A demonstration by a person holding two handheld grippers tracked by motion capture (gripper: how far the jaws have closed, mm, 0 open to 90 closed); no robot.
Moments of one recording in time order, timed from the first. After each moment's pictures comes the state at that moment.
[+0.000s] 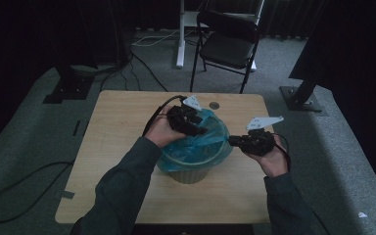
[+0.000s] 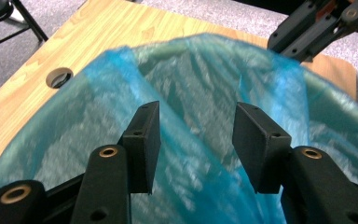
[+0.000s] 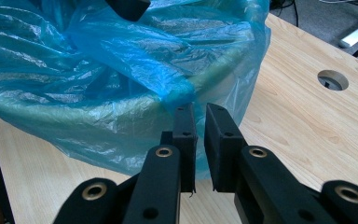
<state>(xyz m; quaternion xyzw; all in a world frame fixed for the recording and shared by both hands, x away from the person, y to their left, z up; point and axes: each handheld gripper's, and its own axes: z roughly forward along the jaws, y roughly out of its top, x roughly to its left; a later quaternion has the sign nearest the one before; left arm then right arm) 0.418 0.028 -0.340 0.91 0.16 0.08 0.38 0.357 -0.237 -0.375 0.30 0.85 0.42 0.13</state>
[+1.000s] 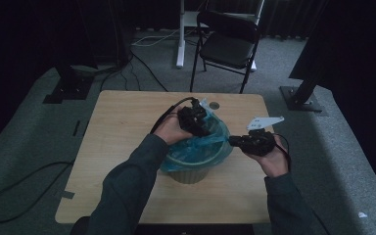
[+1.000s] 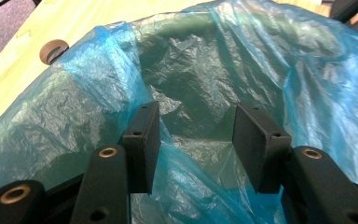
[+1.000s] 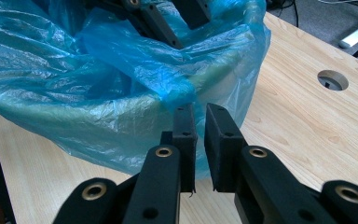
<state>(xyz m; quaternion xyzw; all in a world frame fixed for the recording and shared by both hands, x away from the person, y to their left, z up) 0.437 -0.002 -0.361 0.94 0.17 0.08 0.29 0.356 -0.238 -0.375 0.30 0.85 0.42 0.13</state>
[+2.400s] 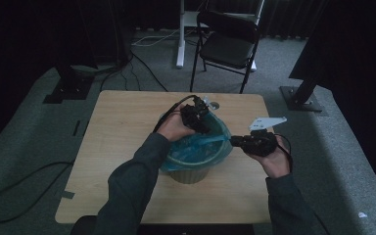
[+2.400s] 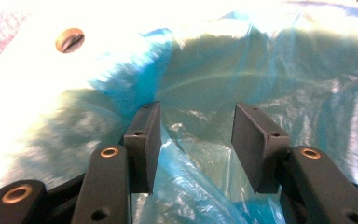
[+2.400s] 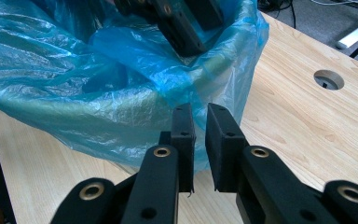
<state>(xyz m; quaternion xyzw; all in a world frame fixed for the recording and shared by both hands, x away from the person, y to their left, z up) 0.451 -0.006 -0.362 0.93 0.20 0.10 0.28 0.354 -0.243 -0.374 0.30 0.85 0.42 0.13</state>
